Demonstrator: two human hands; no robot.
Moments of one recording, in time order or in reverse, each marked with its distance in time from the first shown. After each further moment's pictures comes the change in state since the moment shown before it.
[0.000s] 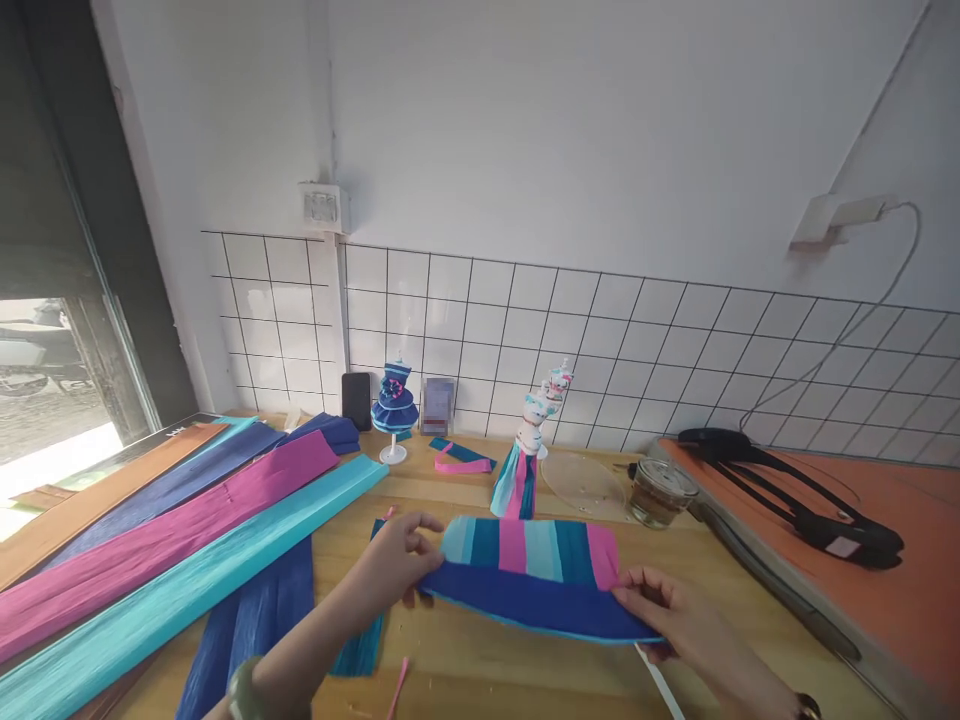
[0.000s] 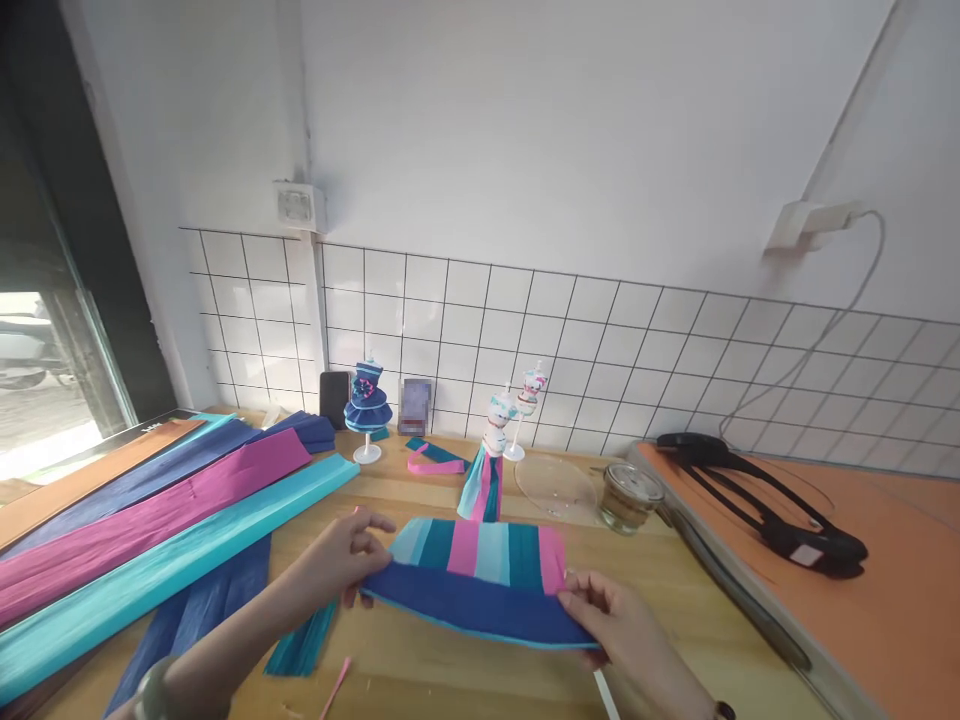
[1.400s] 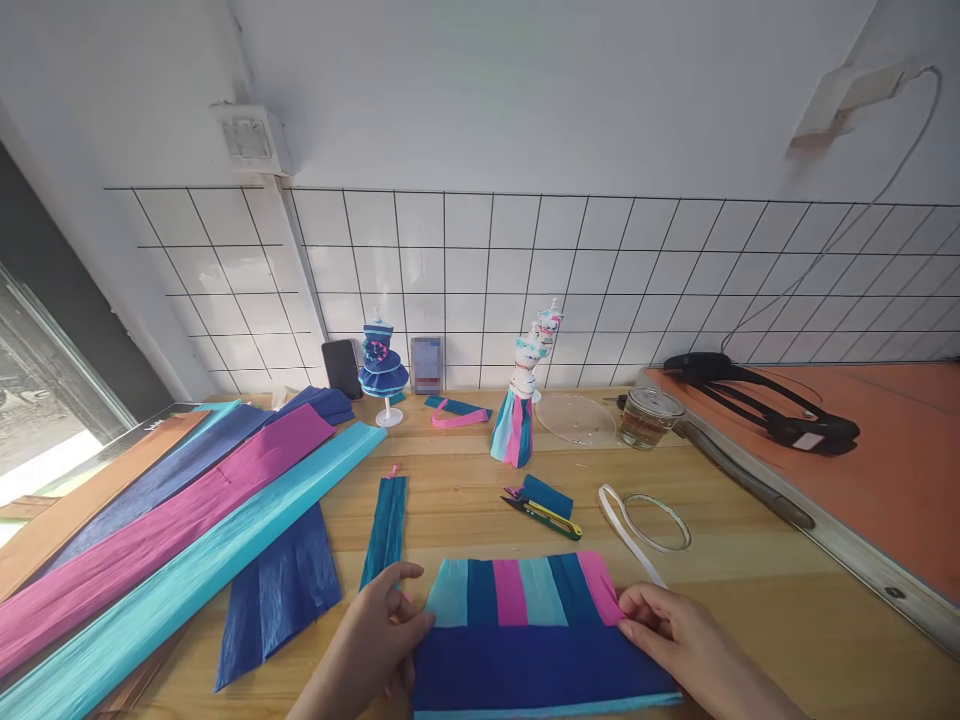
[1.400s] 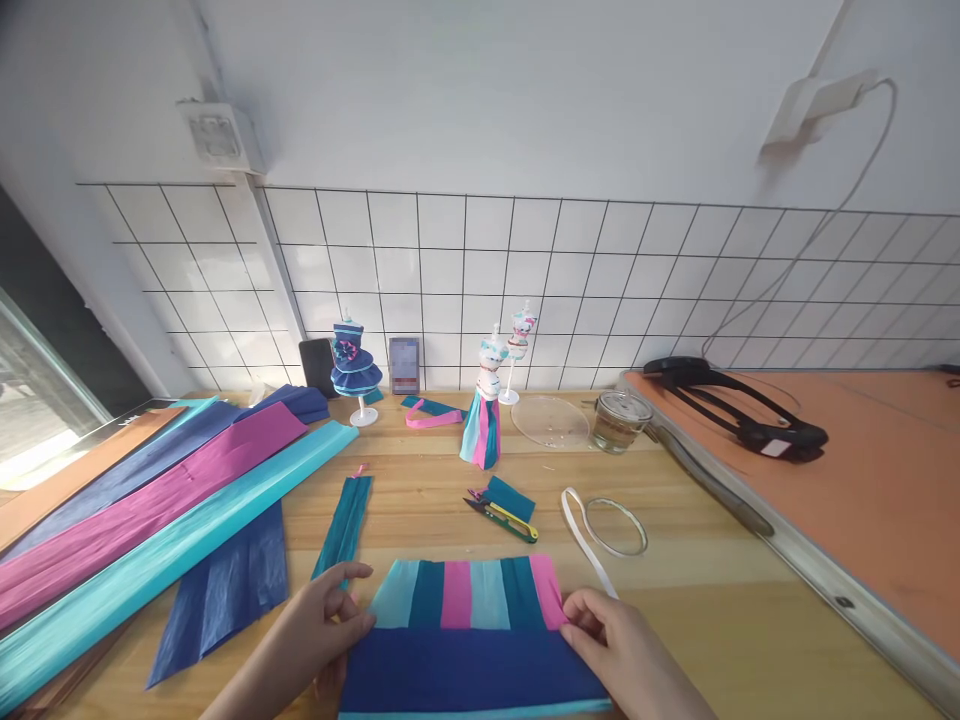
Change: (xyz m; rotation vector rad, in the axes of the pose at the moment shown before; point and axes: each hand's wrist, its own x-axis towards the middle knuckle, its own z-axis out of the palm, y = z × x) left_hand -0.067 -0.074 0.014 0.069 0.029 -0.283; right_hand -0.060 0.064 0.035 -0.283 -0.117 -0.035
